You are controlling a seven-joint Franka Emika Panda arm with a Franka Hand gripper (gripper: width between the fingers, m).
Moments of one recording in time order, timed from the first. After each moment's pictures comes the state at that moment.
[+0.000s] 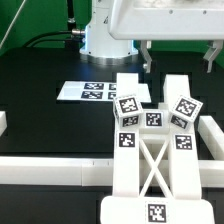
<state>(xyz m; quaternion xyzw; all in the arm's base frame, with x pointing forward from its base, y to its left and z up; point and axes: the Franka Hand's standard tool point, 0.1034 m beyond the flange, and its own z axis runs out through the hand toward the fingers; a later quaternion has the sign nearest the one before) 0.597 0.066 0.139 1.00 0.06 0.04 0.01</state>
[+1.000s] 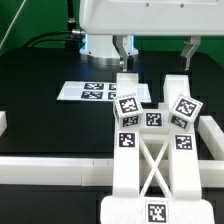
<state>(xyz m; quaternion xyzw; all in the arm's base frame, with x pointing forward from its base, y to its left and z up) 0.612 0.036 0.136 0.99 0.11 0.06 0.02</state>
